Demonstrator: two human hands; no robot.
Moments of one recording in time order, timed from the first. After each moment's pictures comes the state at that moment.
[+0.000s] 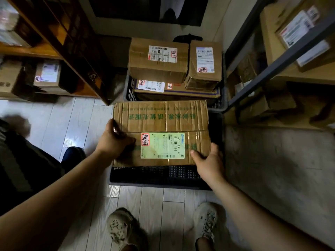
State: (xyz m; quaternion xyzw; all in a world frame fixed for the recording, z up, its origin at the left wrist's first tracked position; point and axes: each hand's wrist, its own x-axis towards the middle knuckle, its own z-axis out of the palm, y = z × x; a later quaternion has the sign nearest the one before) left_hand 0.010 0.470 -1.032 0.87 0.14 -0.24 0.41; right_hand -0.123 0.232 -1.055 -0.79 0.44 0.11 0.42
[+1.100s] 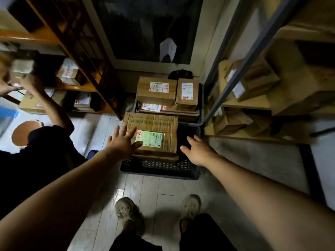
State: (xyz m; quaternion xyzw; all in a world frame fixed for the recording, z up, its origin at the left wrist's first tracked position) left_hand -0.066 0.438 -0.810 0.94 -0.09 -0.32 0.07; right_hand -0.144 0.189 -0.805 -0.89 0.17 0.35 0.25
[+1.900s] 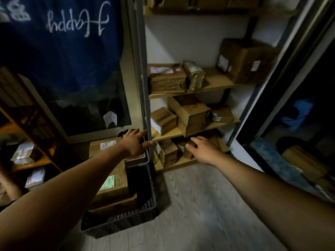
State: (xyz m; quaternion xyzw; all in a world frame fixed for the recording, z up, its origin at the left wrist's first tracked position) left_hand -0.246 0.243 -0.547 0.91 -0.34 -0.20 0.10; right_hand -0.399 0.043 -0.564 -0.90 0.30 0.08 0.30
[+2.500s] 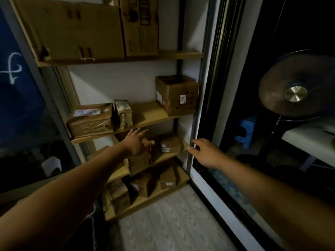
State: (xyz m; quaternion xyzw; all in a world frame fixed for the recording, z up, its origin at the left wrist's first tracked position) left_hand -0.362 -0.087 -0.452 0.88 -0.45 -0.13 0.13; right_hand -0.551 -0.246 -0.479 -0.90 0.34 -0.06 0.26
